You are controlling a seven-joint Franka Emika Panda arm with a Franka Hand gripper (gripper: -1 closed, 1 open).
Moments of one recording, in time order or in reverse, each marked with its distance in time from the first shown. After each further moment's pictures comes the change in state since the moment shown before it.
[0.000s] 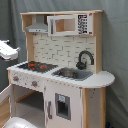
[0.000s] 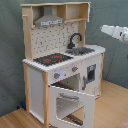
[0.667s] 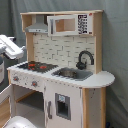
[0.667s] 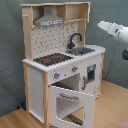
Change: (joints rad) arm -0.137 -0.017 -0.003 0.002 0.000 0.092 0.125
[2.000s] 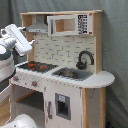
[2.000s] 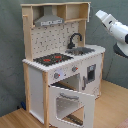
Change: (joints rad) arm -0.288 -0.013 -0.010 0.078 0.001 0.107 0.341
